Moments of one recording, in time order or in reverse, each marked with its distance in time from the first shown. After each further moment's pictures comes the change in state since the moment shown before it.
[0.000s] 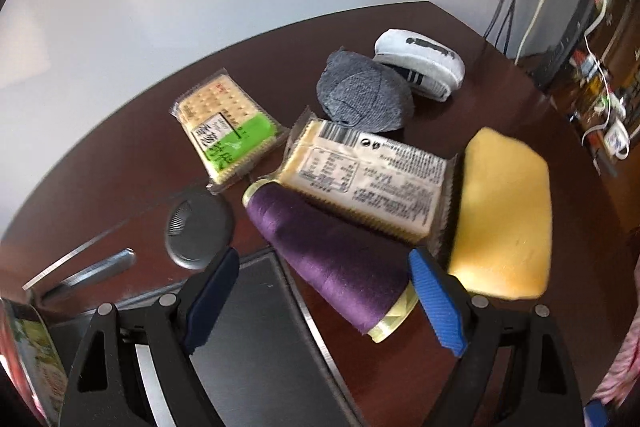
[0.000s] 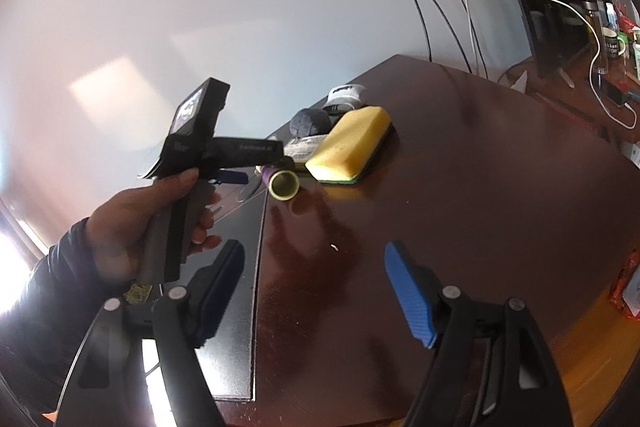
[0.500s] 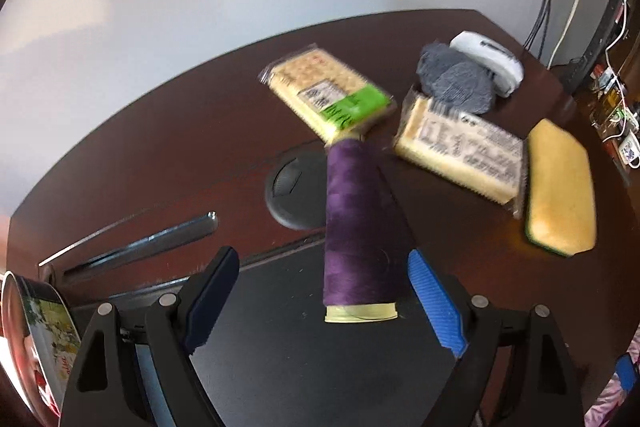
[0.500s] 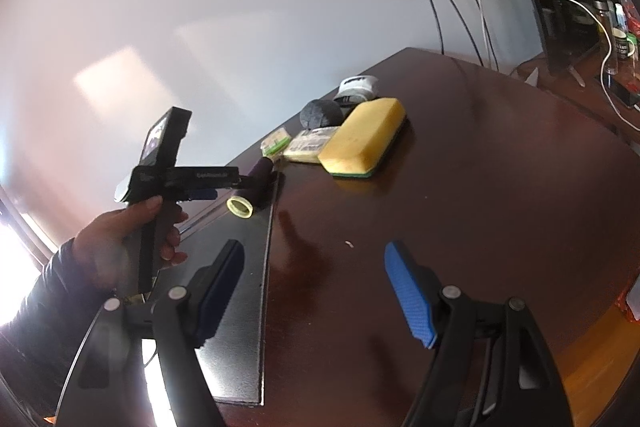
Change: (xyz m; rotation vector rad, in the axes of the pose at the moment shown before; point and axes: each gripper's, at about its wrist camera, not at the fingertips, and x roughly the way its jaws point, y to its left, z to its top) left arm -0.005 0.081 -0.033 -0.088 0.018 0.030; right arm 0.014 0.011 0.000 -0.016 0.028 0.018
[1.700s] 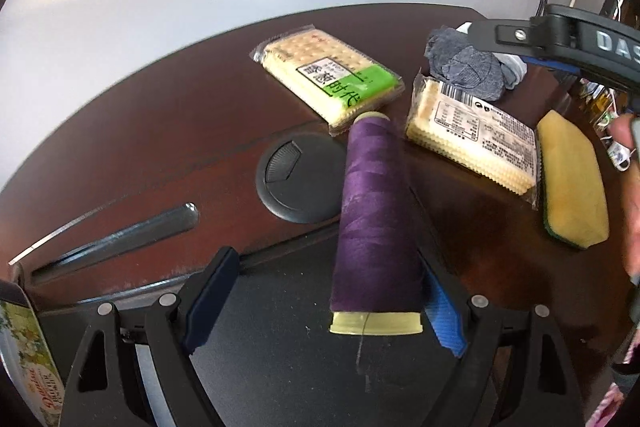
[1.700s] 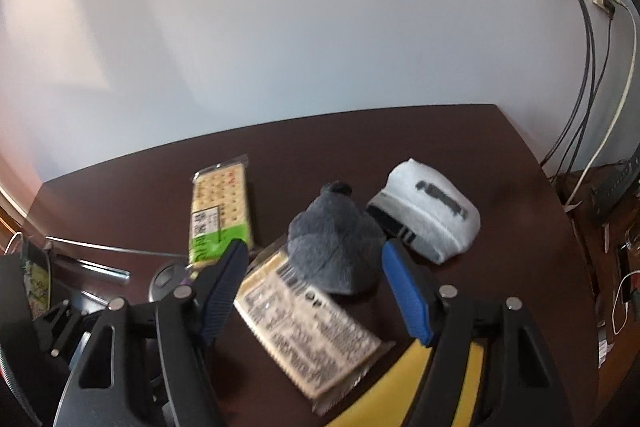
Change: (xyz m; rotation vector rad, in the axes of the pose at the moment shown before) left arm 0.017 0.007 -0.012 -0.008 -0.030 -0.093; right arm 0.255 0.057 0.185 -0.357 0.267 -0.248
